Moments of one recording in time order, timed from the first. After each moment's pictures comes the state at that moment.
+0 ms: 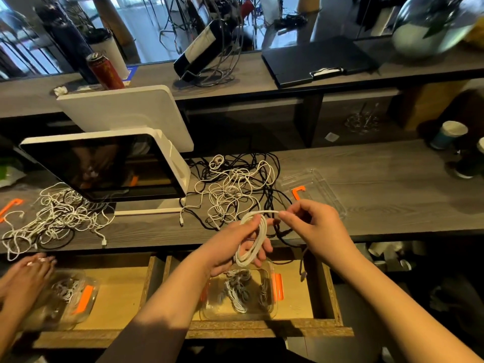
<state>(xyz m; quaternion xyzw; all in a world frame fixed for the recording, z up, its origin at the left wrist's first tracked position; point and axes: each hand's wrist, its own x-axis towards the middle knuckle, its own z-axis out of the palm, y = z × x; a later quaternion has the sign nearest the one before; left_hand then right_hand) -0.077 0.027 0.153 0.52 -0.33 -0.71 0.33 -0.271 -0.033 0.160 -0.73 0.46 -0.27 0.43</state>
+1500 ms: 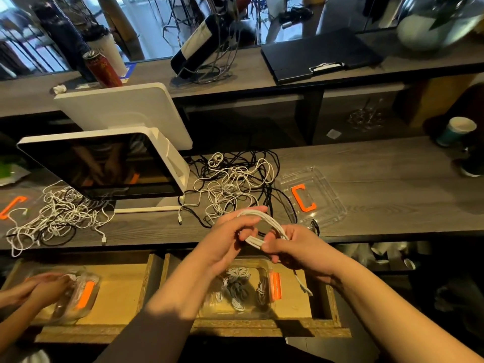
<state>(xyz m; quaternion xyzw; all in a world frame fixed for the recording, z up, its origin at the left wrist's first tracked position) -0.091 0.018 0.152 0.51 -0.24 -0.67 0.48 -0.272 -0.032 0.143 -0.55 0.33 -0.10 0.76</state>
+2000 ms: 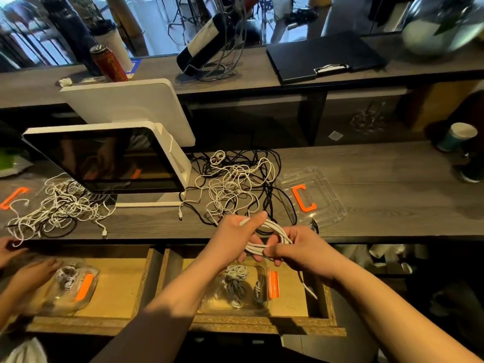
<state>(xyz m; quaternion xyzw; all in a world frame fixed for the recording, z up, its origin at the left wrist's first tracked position) -0.105 0.026 0.160 0.68 -0.38 -0.53 0.35 -0.279 -0.027 0.145 -0.61 0.35 -0.10 0.70</state>
